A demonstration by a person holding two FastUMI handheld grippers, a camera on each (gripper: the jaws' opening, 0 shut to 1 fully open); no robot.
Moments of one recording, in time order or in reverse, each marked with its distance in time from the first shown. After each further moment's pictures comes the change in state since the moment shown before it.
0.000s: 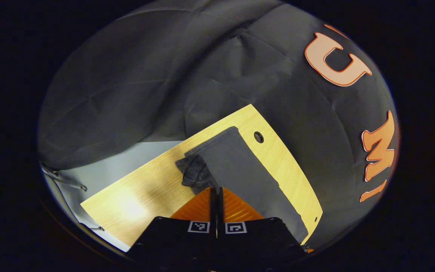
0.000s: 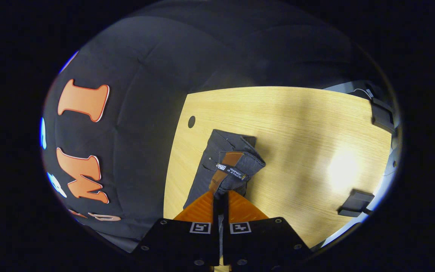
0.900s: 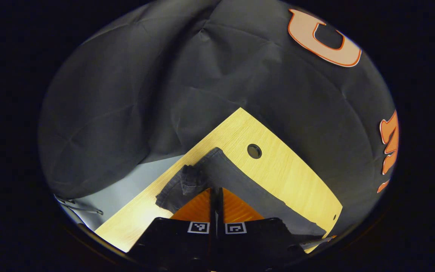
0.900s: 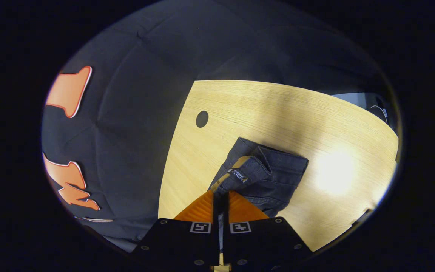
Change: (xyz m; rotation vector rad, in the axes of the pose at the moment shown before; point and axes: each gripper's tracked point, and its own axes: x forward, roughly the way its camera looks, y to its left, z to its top) left arm 0.097 -0.068 0.074 0.191 -0.001 0.109; right arm 0.114 0.065 0.037 -0.062 0.097 -0.089
